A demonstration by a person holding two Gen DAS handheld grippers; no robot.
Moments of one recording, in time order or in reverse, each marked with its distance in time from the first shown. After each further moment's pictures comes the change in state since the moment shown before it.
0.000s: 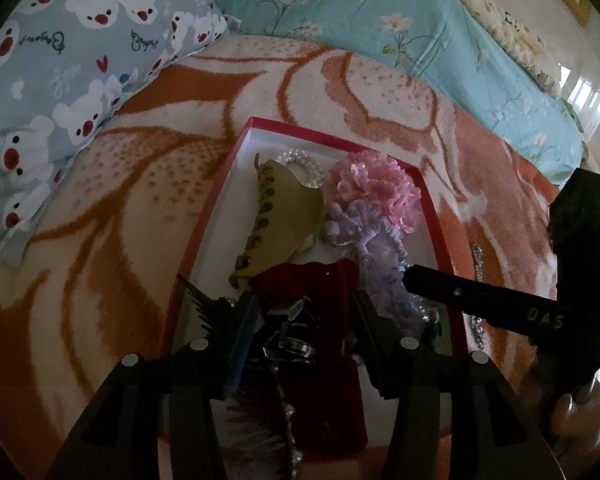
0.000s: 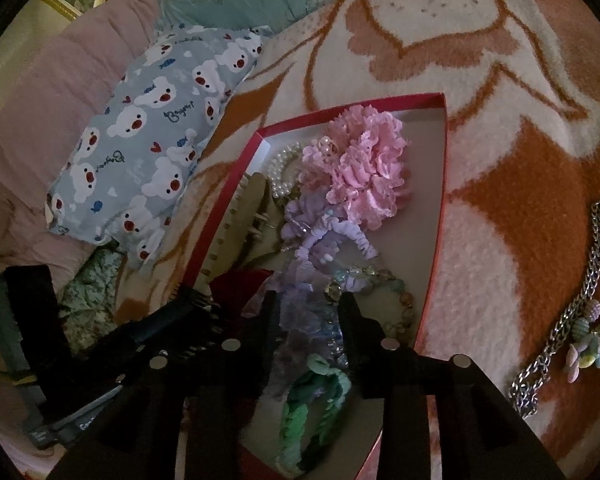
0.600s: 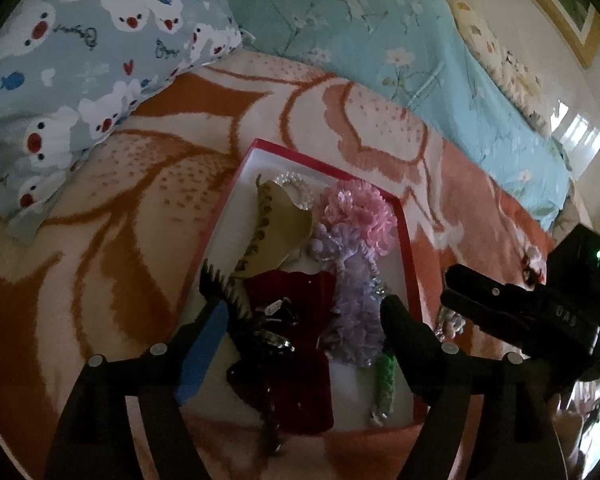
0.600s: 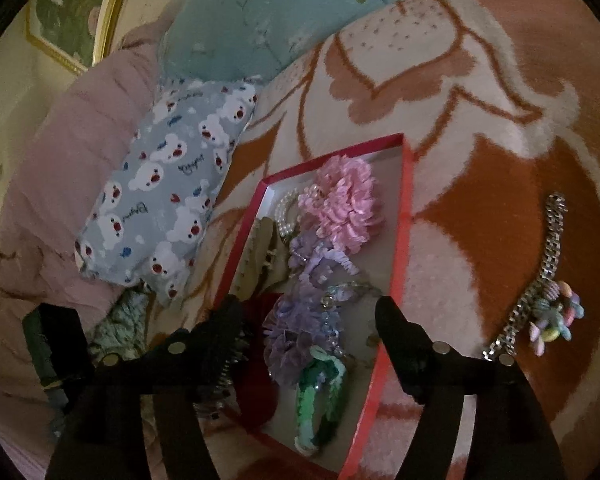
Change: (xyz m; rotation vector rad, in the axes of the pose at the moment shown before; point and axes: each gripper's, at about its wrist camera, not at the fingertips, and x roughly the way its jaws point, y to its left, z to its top) left arm -0.044 0.010 -0.006 -0.113 -0.059 -0.062; right arm -0.053 -0.018 -0.005 0.123 -0.125 0.065
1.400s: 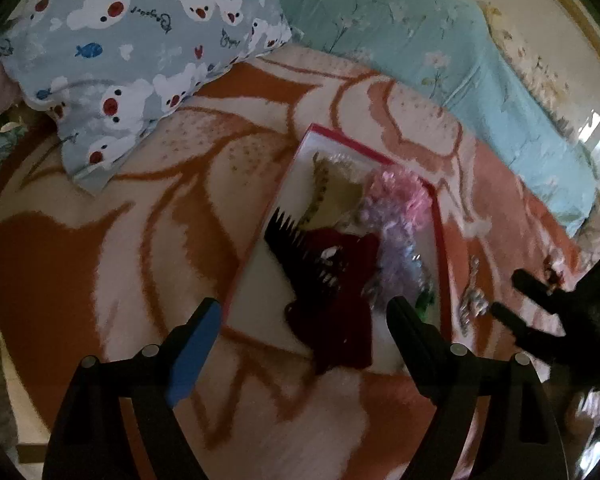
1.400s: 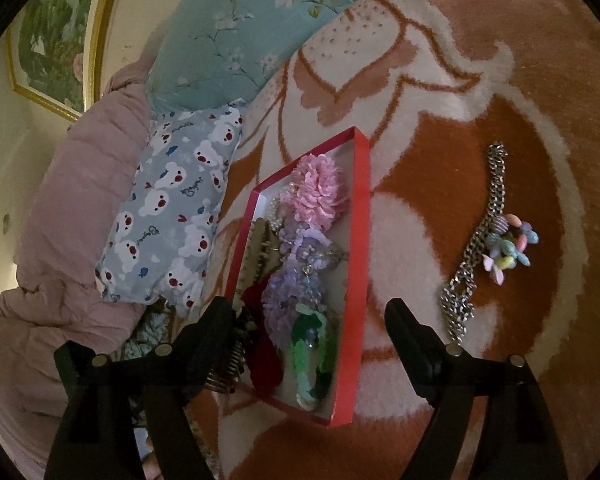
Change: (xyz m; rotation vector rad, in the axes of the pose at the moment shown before) left arm -0.048 0.009 -0.032 -0.044 0.033 0.137; right arm -0.042 -0.026 -0.030 0.126 -0.037 0.023
